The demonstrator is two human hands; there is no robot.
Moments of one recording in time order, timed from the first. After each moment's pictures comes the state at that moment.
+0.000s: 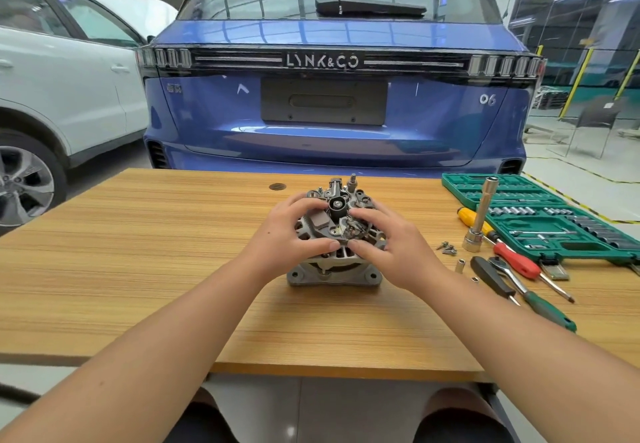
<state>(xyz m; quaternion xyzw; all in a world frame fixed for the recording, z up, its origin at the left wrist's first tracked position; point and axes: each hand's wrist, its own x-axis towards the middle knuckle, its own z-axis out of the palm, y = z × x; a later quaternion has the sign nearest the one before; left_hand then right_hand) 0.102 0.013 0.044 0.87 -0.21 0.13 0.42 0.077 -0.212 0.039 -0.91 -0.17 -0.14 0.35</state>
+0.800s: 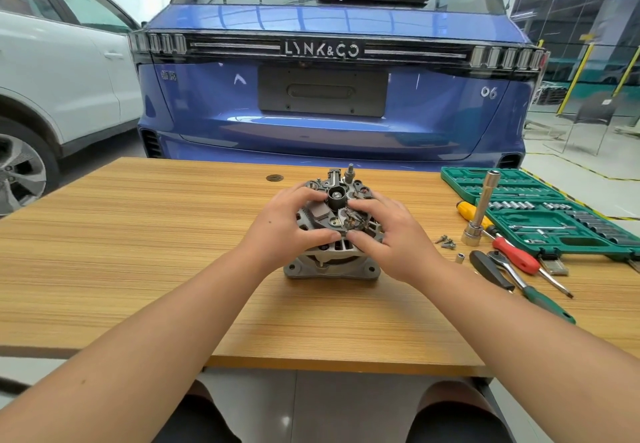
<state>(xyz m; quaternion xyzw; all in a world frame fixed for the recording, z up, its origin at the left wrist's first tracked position) 0.098 0.007 0.046 0.88 -0.20 0.16 0.41 0.085 -0.213 0.034 -0.92 -0.18 -0.18 0.30</state>
